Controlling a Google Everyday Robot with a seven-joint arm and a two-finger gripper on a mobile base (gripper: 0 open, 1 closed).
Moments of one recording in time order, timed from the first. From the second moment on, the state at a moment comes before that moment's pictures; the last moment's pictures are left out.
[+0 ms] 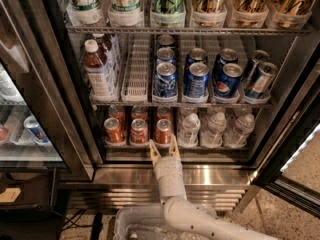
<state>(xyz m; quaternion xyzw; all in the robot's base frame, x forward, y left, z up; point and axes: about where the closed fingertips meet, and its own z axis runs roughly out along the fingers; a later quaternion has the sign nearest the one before) 0.617 -0.027 0.593 -0.12 0.68 -0.04 0.73</state>
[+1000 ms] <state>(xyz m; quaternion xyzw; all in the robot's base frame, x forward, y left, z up) 0.641 -0.031 0.588 -0.10 0.67 -0.05 0.73</state>
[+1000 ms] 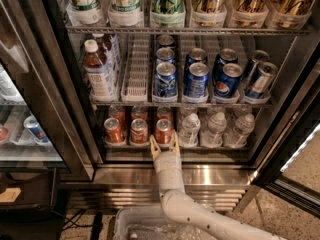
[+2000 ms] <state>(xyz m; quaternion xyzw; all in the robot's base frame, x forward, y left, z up) 0.666 -0.040 0.595 -0.08 0.66 -0.06 0.74</state>
